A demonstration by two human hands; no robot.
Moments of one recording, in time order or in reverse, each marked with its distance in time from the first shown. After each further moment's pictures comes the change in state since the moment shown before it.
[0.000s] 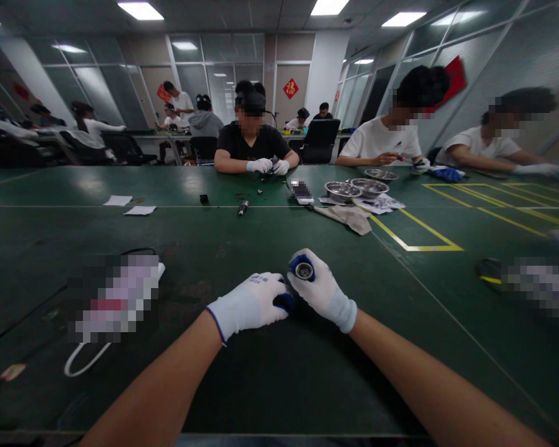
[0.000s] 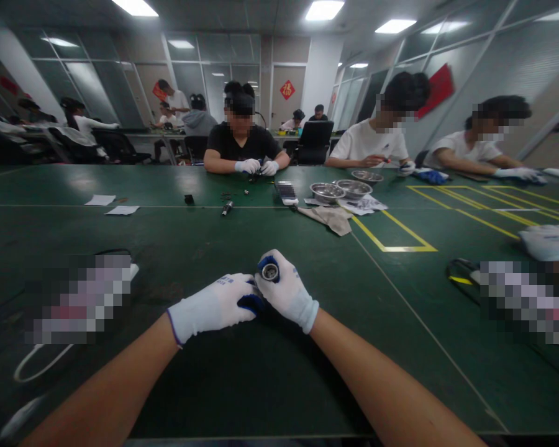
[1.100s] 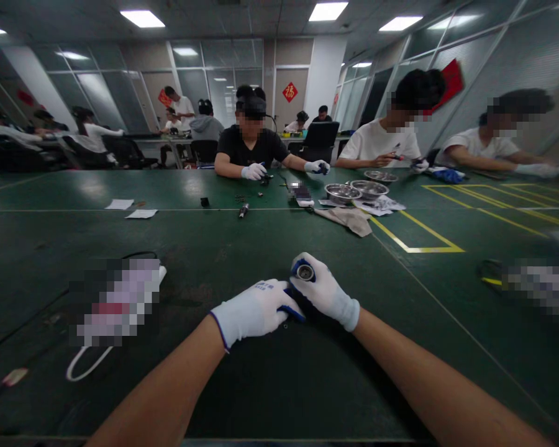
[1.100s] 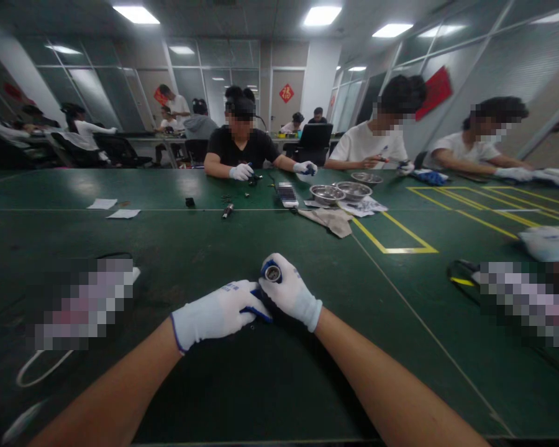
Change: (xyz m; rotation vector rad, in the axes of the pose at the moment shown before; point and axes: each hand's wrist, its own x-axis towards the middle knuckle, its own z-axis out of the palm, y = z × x) left_hand 0.000 -0.004 0.007 -0.016 -0.066 0.129; right_hand 0.005 0.011 -0.005 0.025 -0.087 0.056
